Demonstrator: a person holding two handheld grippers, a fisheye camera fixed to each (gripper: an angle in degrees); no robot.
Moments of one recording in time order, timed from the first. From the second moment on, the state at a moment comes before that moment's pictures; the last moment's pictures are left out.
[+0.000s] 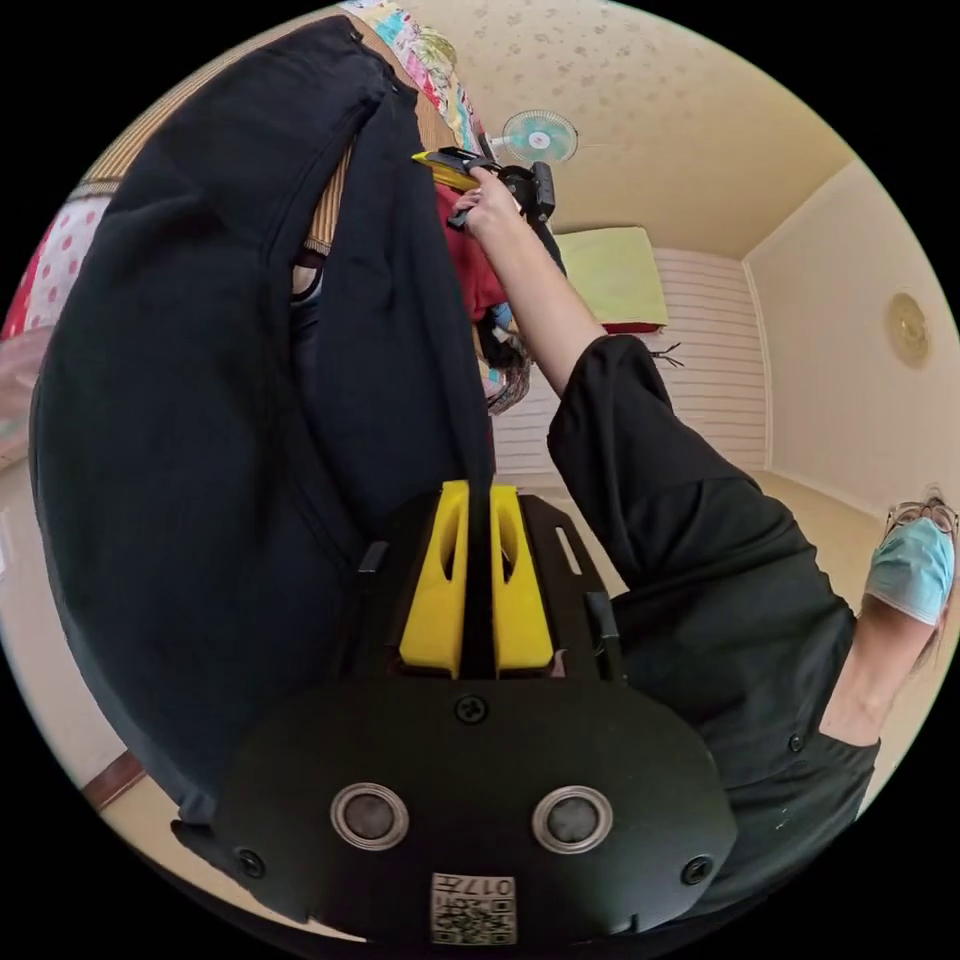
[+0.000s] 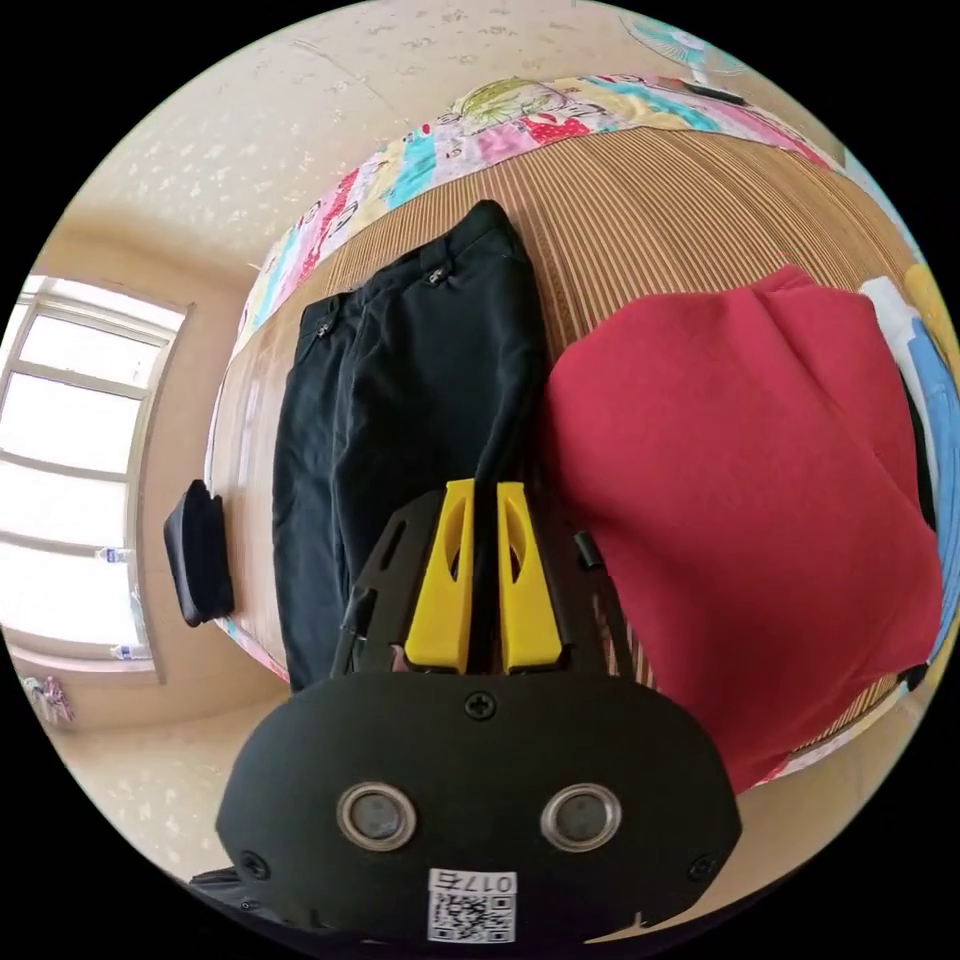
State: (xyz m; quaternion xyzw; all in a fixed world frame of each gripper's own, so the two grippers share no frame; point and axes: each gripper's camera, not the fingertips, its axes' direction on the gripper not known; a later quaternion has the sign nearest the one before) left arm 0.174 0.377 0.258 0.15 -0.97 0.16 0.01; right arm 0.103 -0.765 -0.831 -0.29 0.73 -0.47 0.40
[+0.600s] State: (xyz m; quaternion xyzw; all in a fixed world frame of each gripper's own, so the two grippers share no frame) left arm 0.154 0.492 0.362 0.25 -0.93 0.25 -0.07; right arm 0.298 -0.586 -0.798 -0.52 0.58 -0.51 0.37
